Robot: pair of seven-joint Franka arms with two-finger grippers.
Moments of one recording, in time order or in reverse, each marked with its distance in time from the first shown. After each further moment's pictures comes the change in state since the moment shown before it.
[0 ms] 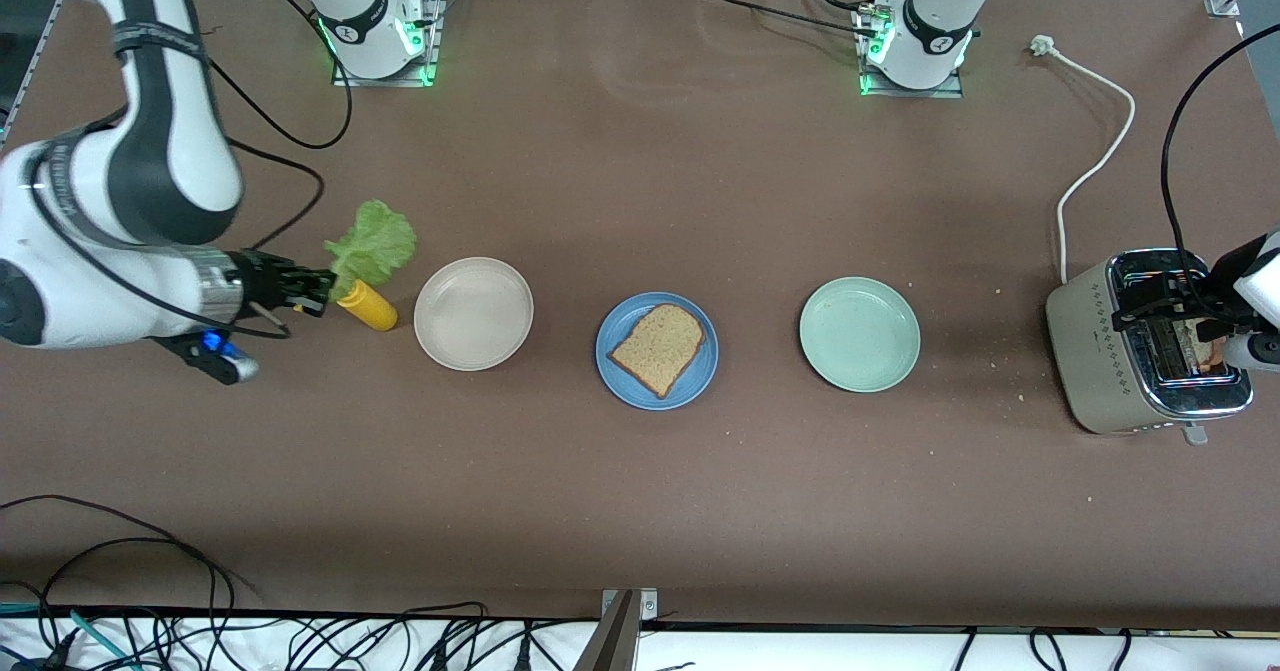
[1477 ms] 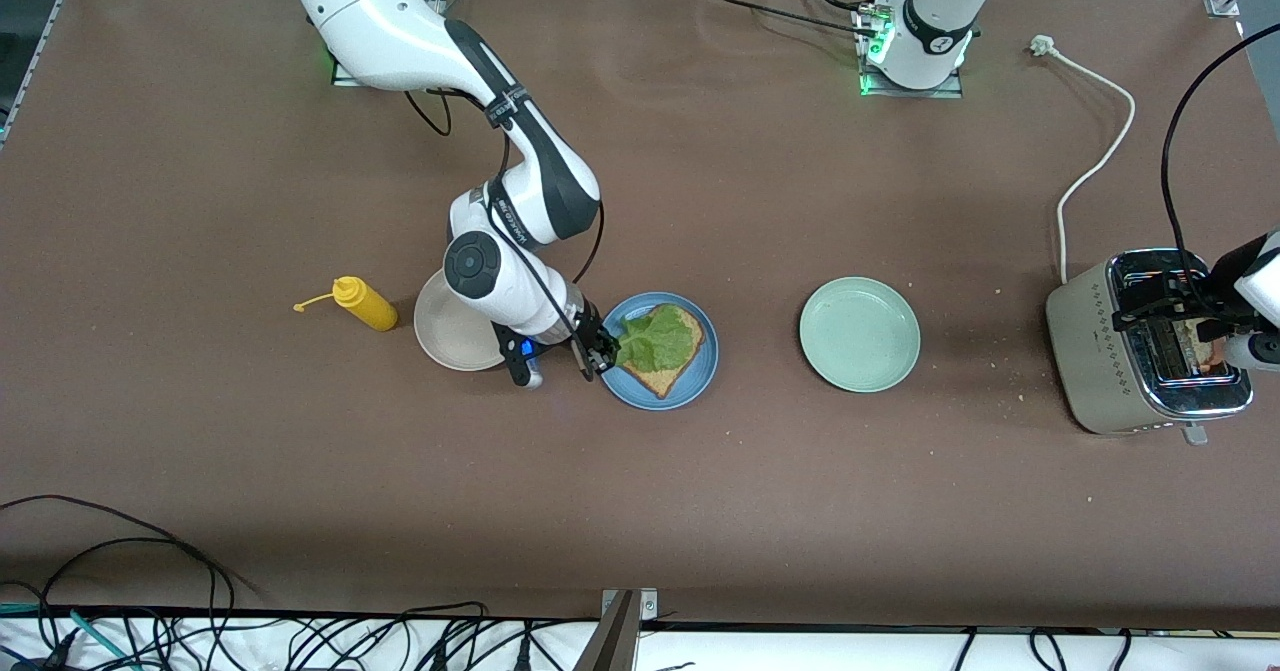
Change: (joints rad) left arm 0.000 0.000 -0.001 0.002 0.000 -0.001 0.000; right arm 0.449 0.321 0.044 -0.001 0.178 0.875 0.813
